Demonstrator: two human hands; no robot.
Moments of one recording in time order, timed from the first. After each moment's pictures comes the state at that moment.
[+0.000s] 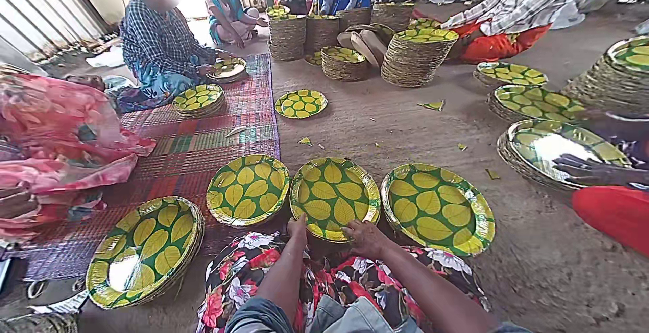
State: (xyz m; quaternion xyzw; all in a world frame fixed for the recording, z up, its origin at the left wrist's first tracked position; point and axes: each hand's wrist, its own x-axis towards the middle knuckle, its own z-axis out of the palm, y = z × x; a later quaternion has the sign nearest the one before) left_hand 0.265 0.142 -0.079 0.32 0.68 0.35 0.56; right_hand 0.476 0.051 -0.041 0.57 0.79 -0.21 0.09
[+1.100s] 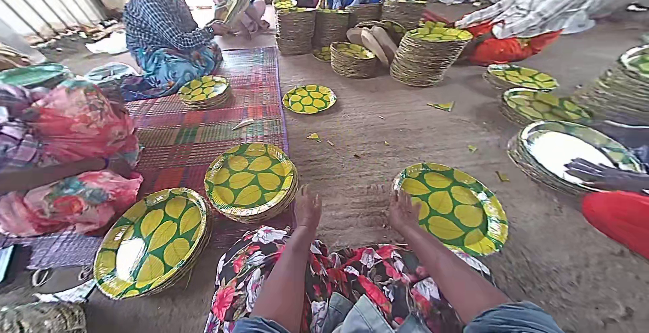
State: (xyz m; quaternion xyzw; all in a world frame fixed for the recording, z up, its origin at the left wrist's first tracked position) left_hand 0.240 0.149 0.013 0.72 0.57 0.24 0.32; right_hand 0.504 0.073 -0.007 0.86 0.50 -0.14 0.01
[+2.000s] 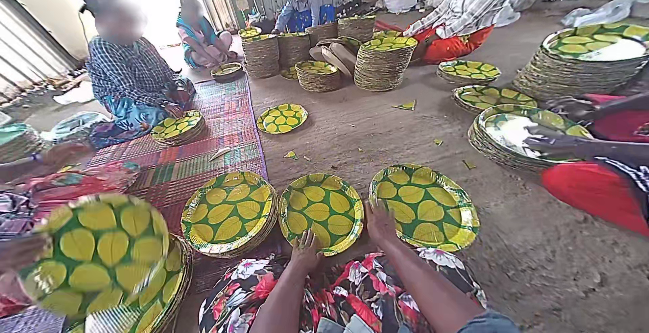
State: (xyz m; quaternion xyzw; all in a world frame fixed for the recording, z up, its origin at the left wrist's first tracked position) left_hand 0.265 0.131 -0.069 0.84 0.42 -0.22 0.26; right_hand 0.508 0.061 -0.032 0.84 0.52 -0.15 -0.01
